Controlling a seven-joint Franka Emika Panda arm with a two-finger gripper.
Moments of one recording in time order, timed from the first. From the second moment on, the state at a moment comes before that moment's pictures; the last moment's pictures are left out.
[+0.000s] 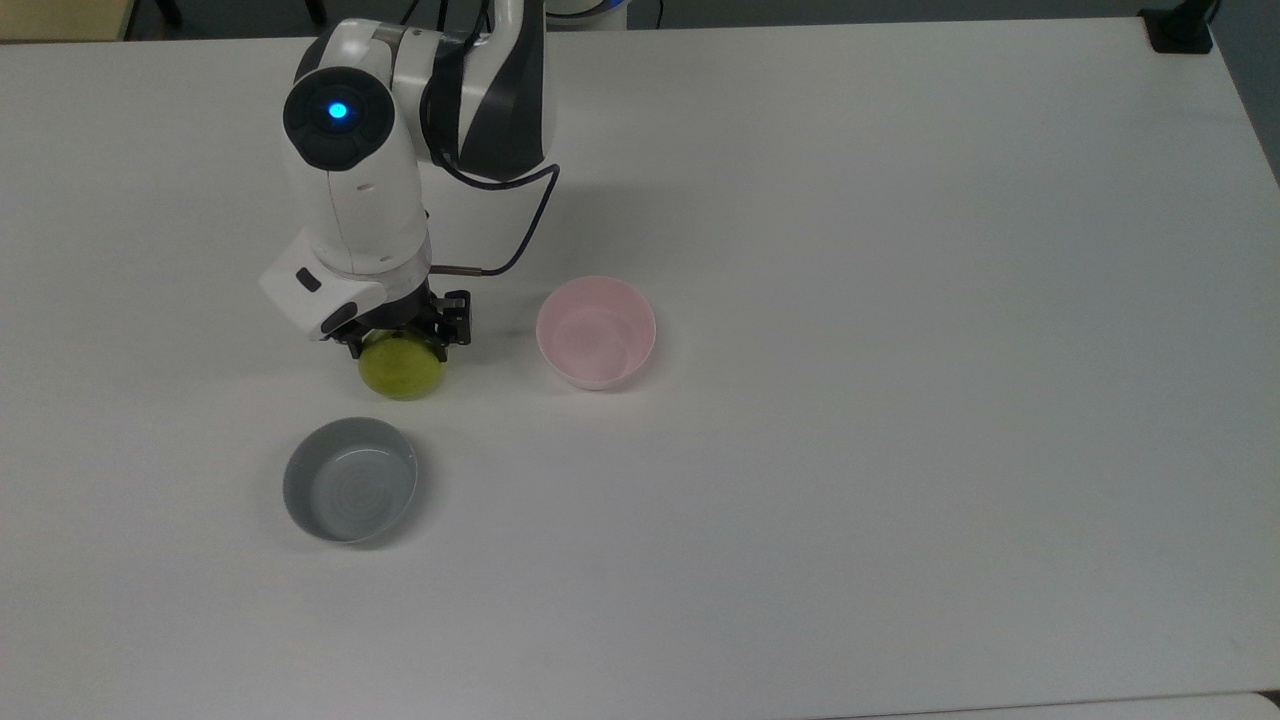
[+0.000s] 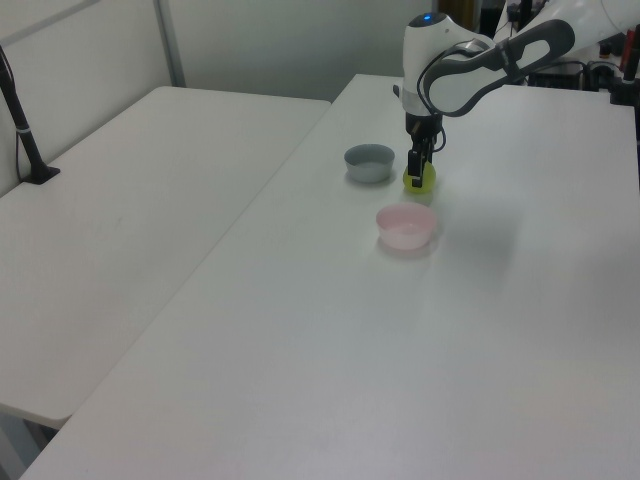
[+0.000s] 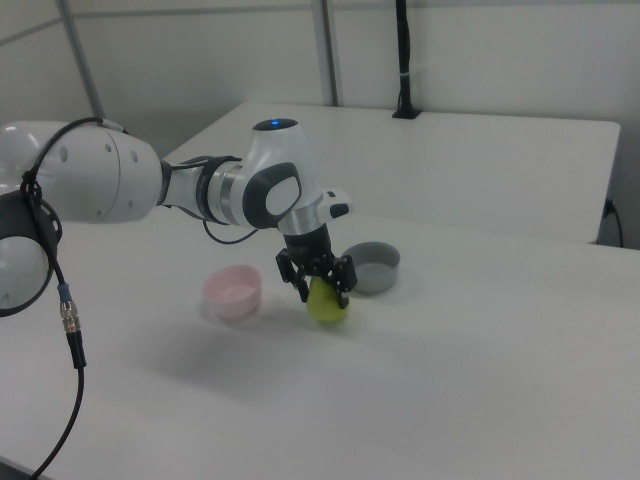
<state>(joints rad) -0.07 0.51 -0.07 -1.62 -0.10 2.17 -0.13</state>
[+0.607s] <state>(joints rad) -0.08 0.35 -0.06 -1.61 -0.10 2.03 -0.10</state>
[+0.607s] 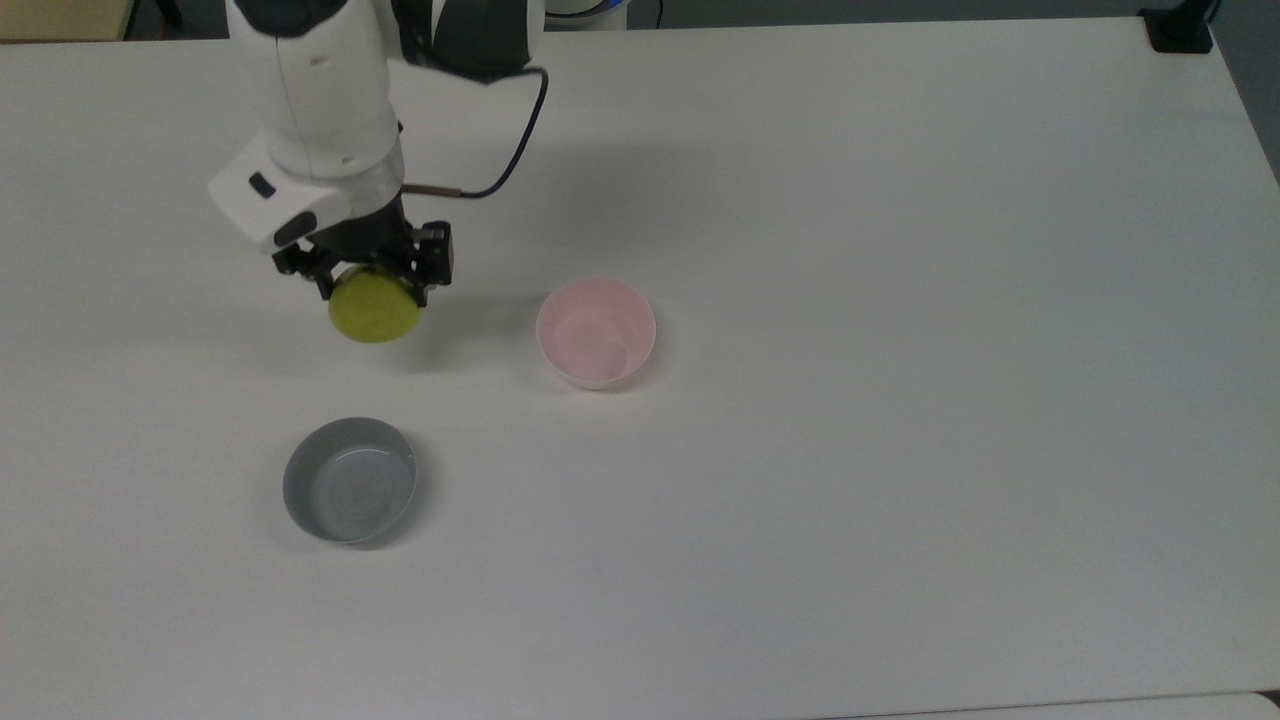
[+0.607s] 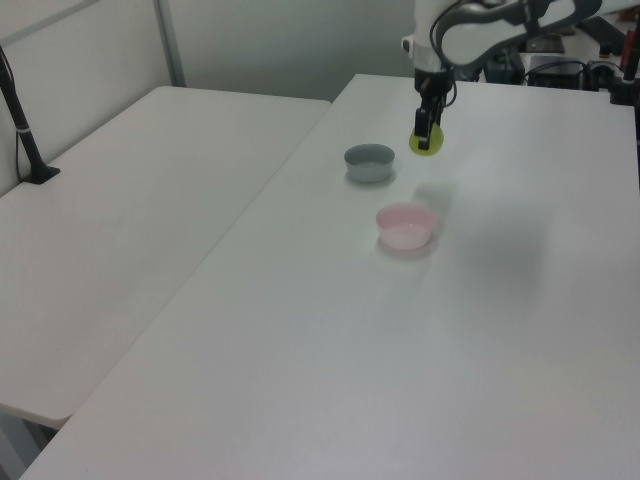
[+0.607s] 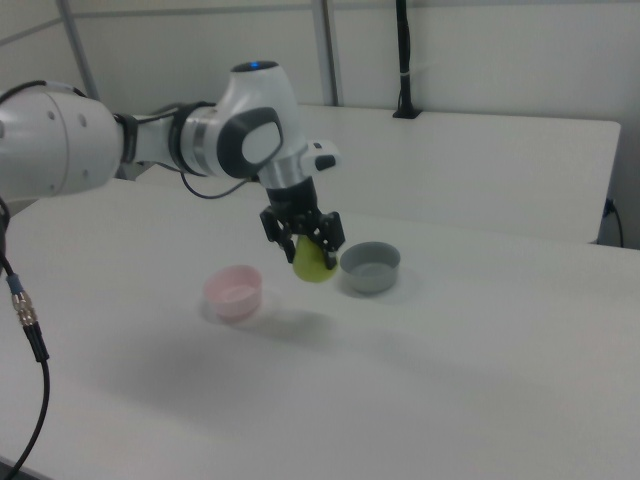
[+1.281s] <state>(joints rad) 0.00 0.28 0.15 -1.66 -0.10 1.93 0.14</state>
